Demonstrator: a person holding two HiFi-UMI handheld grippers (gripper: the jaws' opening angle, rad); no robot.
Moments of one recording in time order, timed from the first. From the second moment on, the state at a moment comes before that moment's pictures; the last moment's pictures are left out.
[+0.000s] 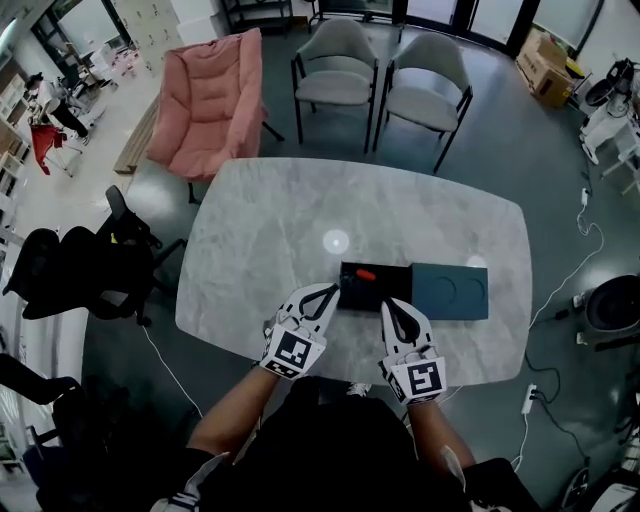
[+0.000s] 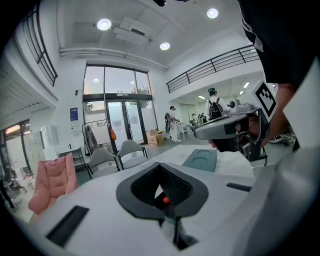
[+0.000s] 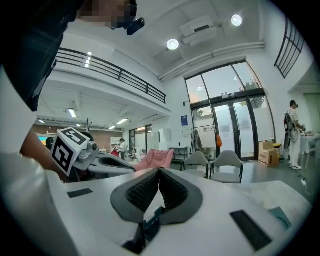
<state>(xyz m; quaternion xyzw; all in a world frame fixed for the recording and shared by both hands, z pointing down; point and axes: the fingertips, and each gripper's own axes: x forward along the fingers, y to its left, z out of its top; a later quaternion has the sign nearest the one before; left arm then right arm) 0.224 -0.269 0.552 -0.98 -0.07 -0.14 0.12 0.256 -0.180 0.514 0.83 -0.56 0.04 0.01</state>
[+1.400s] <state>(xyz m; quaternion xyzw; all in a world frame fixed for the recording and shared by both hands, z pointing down) 0.330 -0.227 0.767 -0.66 -0.33 -0.43 0.52 0.298 -0.145 0.576 0.84 -0.52 0.11 -0.02</state>
